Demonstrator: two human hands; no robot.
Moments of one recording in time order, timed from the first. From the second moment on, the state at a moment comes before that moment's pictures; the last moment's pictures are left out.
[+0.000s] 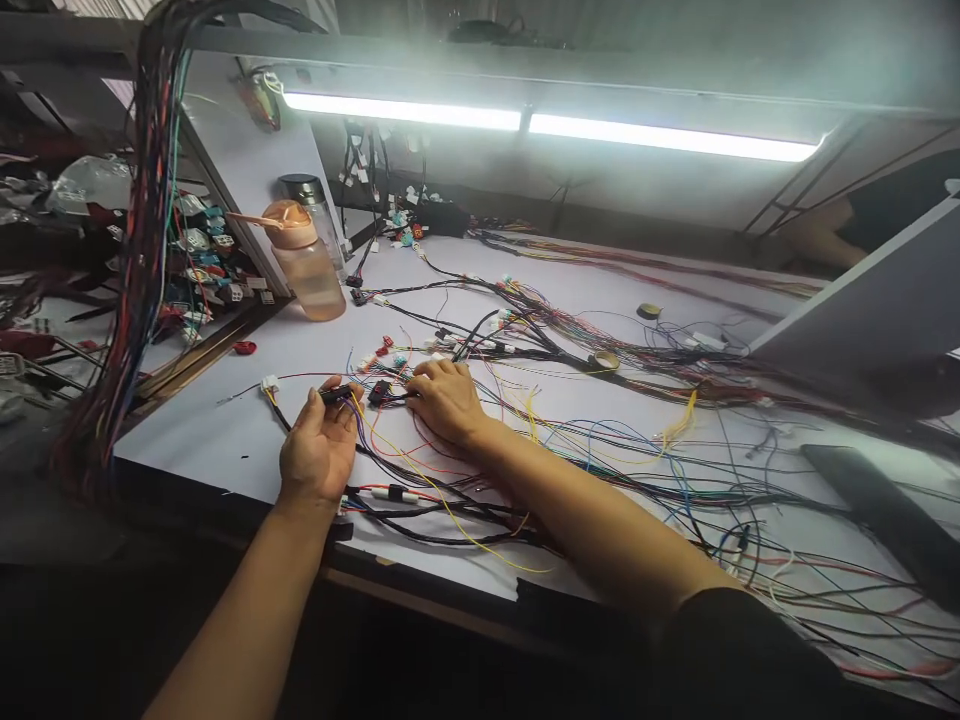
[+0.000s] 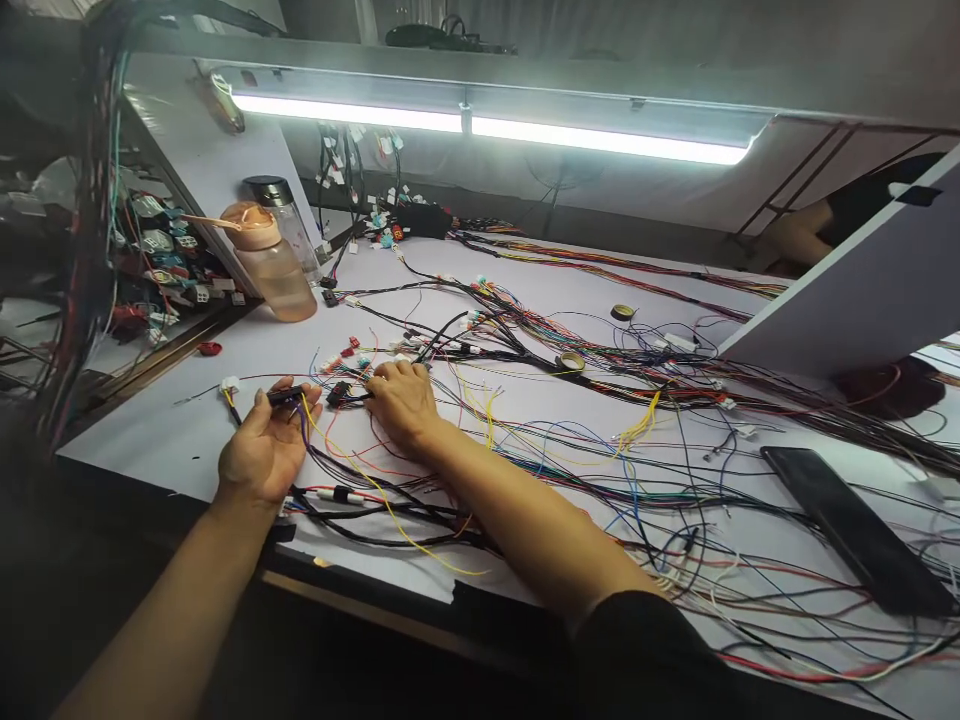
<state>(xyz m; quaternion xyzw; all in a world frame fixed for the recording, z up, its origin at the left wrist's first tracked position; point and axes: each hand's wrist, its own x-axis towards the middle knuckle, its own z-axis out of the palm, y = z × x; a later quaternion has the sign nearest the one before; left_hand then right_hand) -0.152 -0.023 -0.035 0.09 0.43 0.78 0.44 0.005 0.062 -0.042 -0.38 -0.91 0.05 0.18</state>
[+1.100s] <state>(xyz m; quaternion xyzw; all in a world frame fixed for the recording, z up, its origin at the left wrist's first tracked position) -0.146 -0.023 -0.035 0.21 0.46 0.75 0.43 0.018 0.072 -0.051 -0.31 -0.89 0.11 0.31</state>
